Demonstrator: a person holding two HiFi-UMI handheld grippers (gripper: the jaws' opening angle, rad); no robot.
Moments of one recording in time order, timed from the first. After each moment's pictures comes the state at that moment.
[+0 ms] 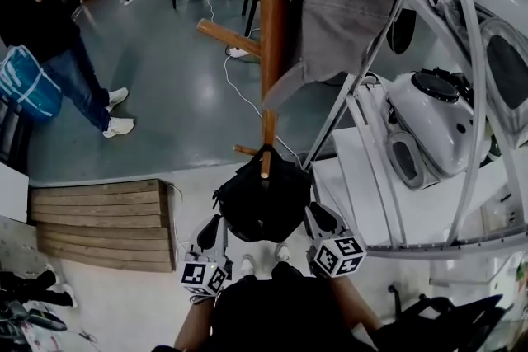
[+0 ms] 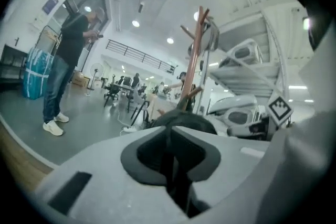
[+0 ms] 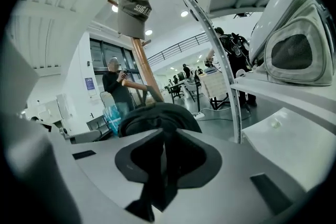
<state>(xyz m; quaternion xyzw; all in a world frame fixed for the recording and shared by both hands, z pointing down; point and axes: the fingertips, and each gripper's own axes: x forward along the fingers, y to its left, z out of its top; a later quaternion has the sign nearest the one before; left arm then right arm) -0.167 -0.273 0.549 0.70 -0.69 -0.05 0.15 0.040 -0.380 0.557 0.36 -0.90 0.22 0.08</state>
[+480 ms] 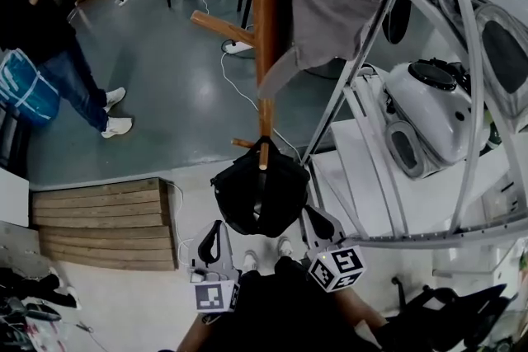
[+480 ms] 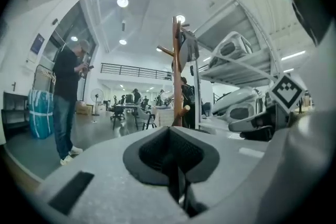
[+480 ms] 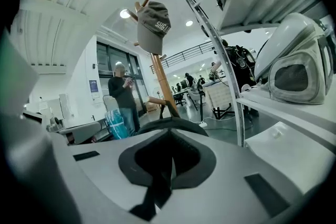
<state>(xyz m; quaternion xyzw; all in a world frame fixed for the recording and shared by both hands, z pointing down) -0.143 -0.244 0.475 0.68 -0.73 0.02 0.03 0.025 -0.340 0.502 0.36 -0.91 0.18 0.05</state>
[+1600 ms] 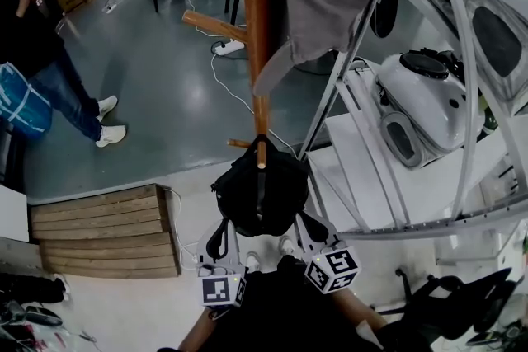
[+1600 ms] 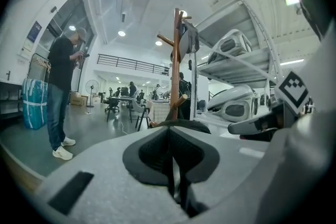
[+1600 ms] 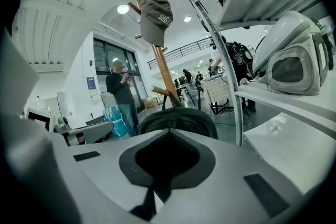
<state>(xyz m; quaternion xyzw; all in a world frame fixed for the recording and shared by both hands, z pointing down) -0.138 -0.259 0.501 0.70 -0.71 0.01 0.07 0.017 -0.319 0.522 0.37 -0.90 0.20 0.07</state>
